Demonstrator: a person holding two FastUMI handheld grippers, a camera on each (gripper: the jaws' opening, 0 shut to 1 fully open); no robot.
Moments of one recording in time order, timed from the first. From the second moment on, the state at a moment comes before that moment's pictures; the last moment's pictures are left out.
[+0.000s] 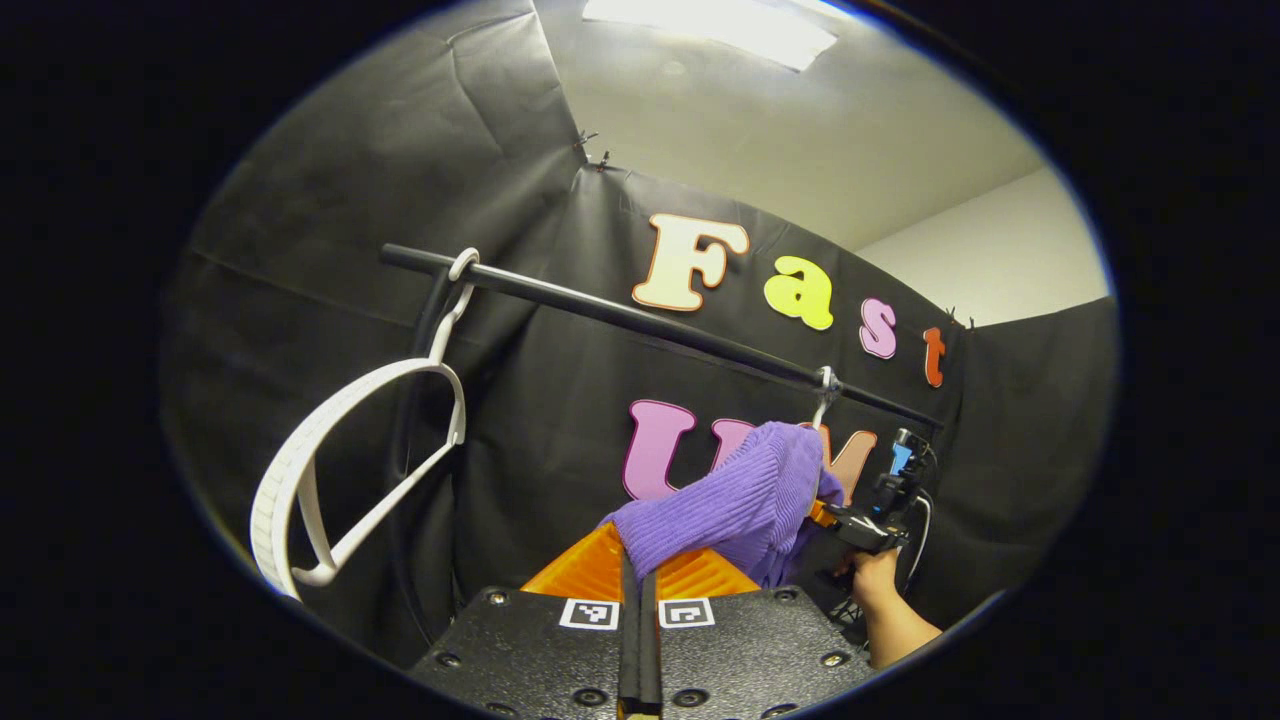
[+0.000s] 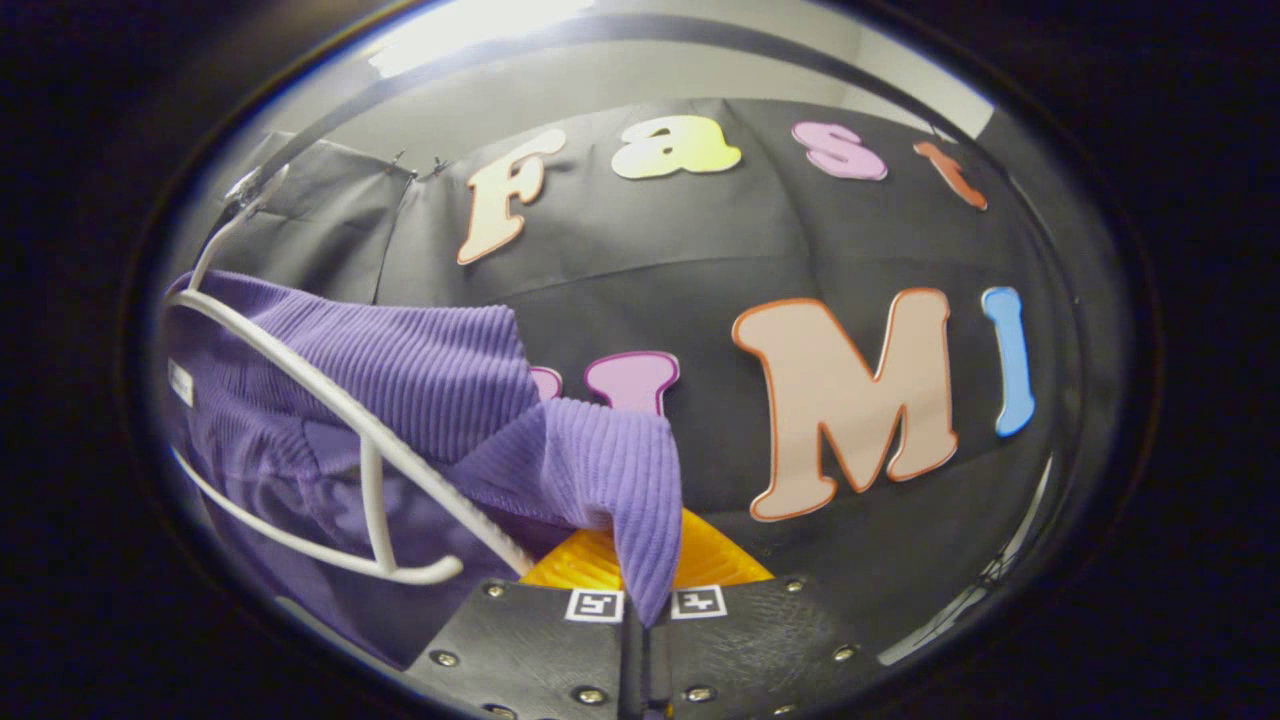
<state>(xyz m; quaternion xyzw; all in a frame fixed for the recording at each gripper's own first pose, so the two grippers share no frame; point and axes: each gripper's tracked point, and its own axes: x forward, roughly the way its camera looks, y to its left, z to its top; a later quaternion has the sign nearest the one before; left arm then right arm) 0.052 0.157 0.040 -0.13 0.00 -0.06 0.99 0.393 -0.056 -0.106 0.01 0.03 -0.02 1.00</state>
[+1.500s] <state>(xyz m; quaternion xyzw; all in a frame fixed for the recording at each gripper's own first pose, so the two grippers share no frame) 0.069 0.040 -0.147 0.00 0.04 -0.10 0.99 0.226 0.007 -0.200 0.02 0.00 -0.03 1.00</state>
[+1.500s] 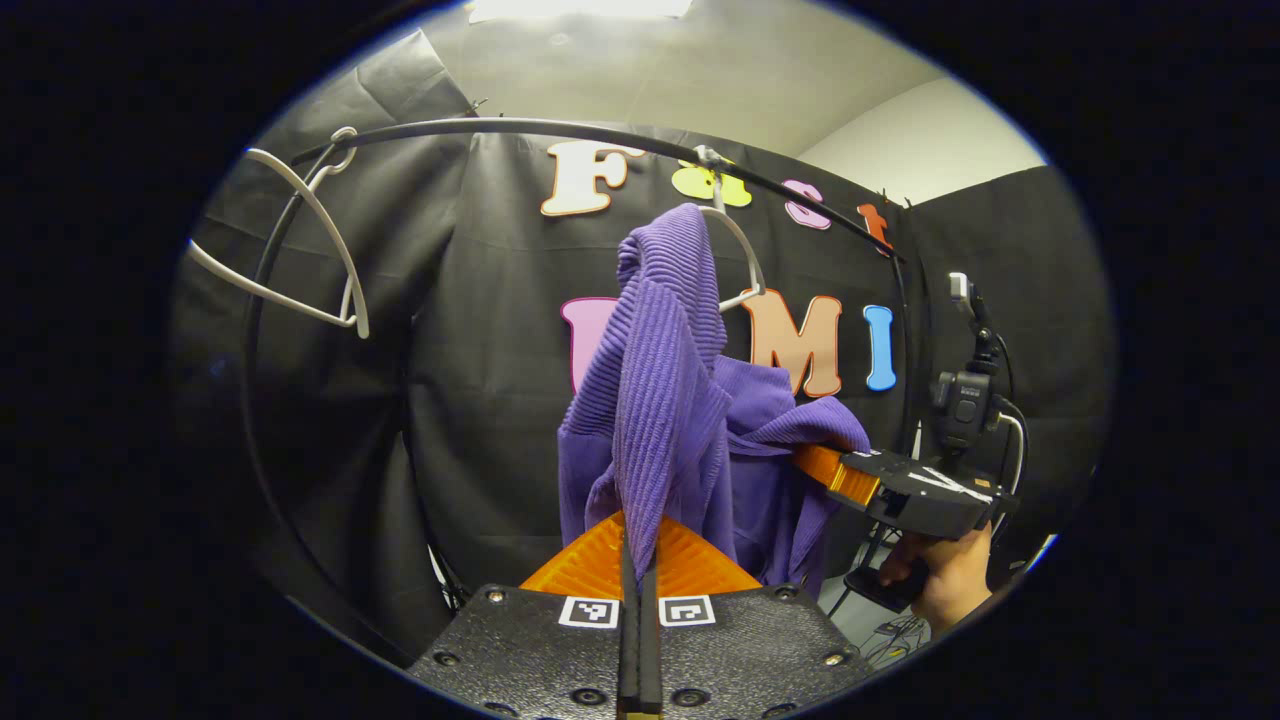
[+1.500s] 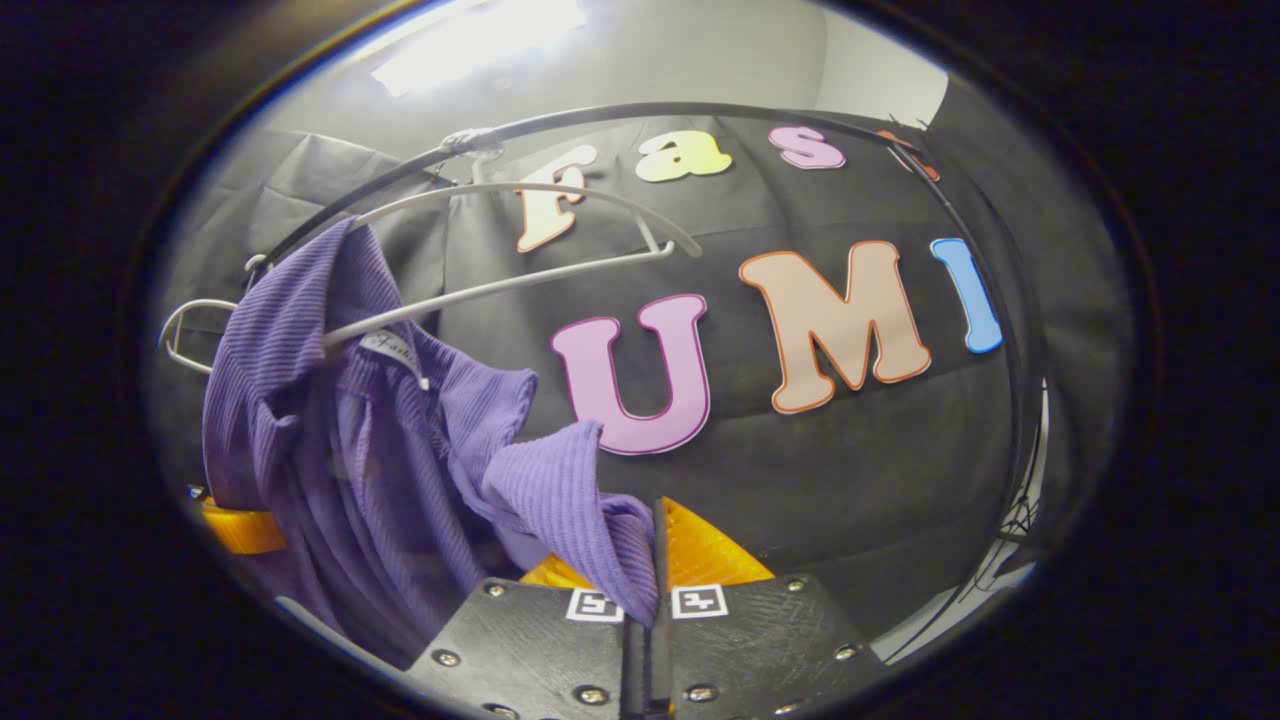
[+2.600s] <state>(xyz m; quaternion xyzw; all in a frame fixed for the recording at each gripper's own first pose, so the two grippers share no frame) 0.037 0.057 -0.260 -0.01 0.09 -0.07 0.99 0.145 0.009 -0.212 0.02 -0.02 -0.07 1.00</state>
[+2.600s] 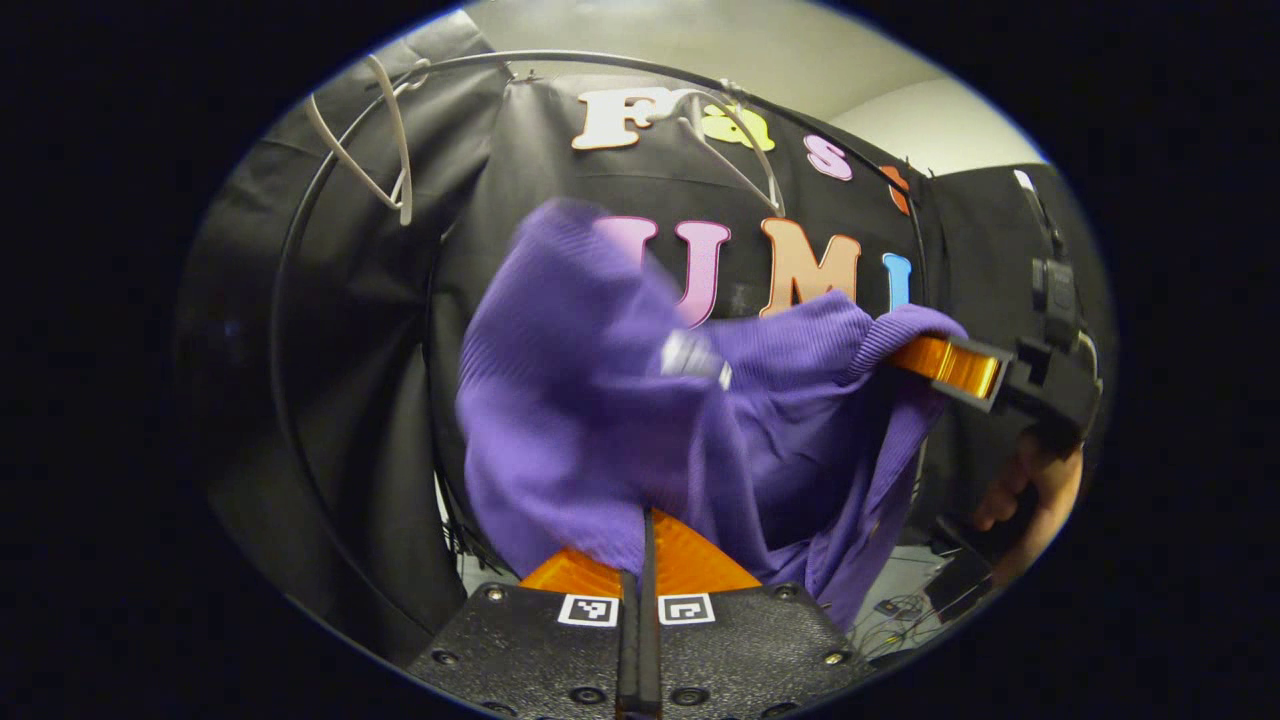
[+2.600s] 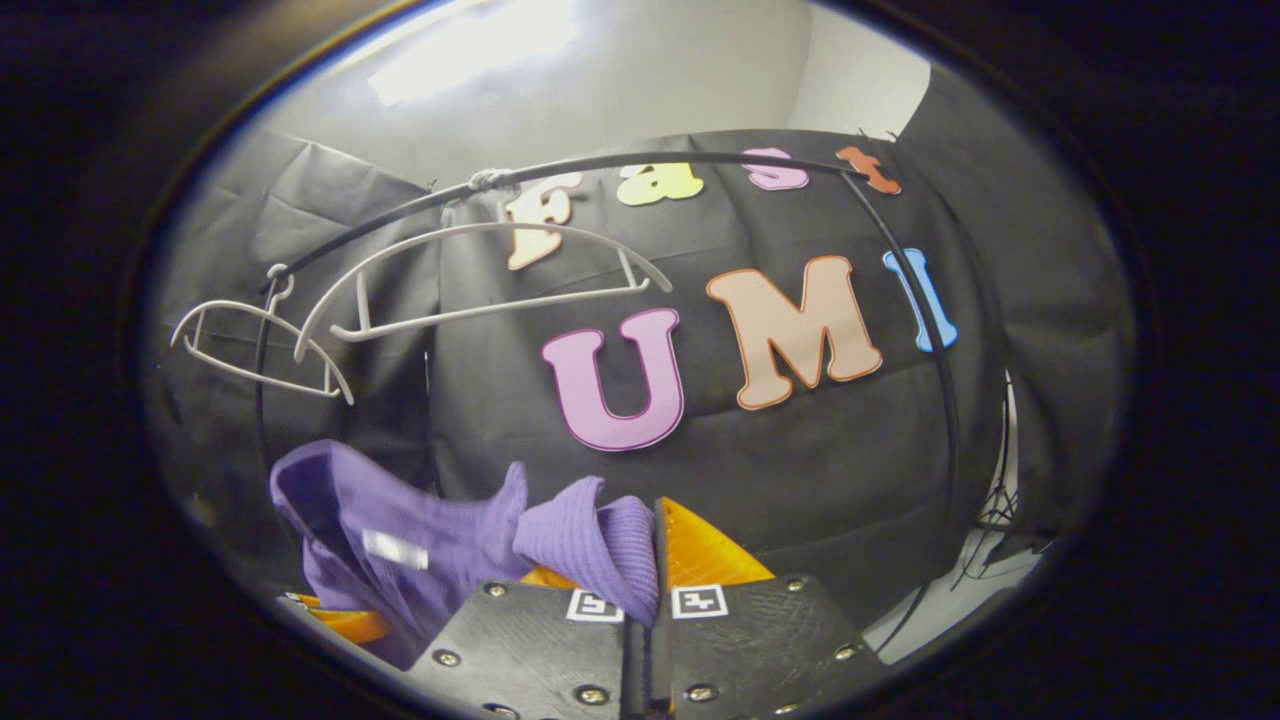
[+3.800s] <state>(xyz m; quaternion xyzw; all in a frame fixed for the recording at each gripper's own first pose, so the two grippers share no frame) 0.111 -0.014 -0.269 -0.06 0.07 -0.13 0.99 0.142 -0.020 -0.284 0.08 0.04 -0.10 0.99</state>
